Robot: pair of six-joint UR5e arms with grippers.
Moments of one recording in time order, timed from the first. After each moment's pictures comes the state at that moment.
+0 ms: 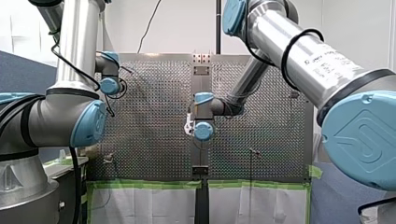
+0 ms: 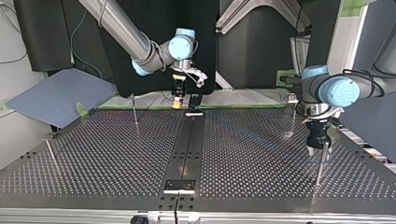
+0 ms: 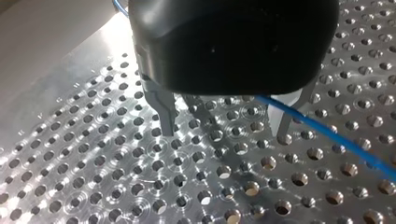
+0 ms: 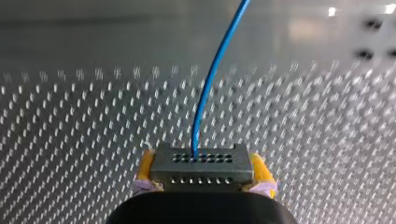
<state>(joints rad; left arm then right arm) 0.20 -1.78 -1.82 -2.56 -1.57 -2.25 2.39 -0.75 1.43 -0.64 2.14 1.65</state>
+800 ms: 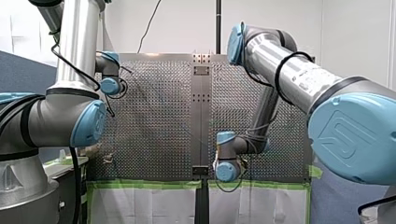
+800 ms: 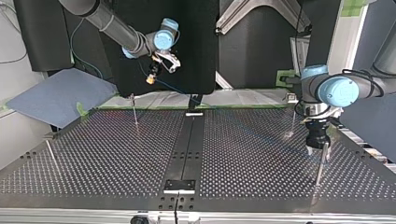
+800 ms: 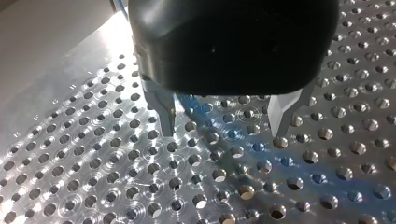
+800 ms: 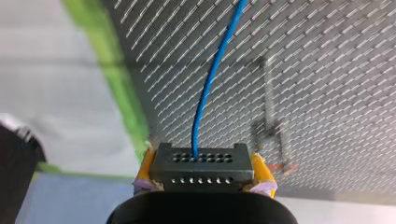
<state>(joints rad) 0.19 -1.78 -1.82 -2.56 -1.57 -2.25 2.25 -0.56 1.64 -0.85 2.26 1.76</state>
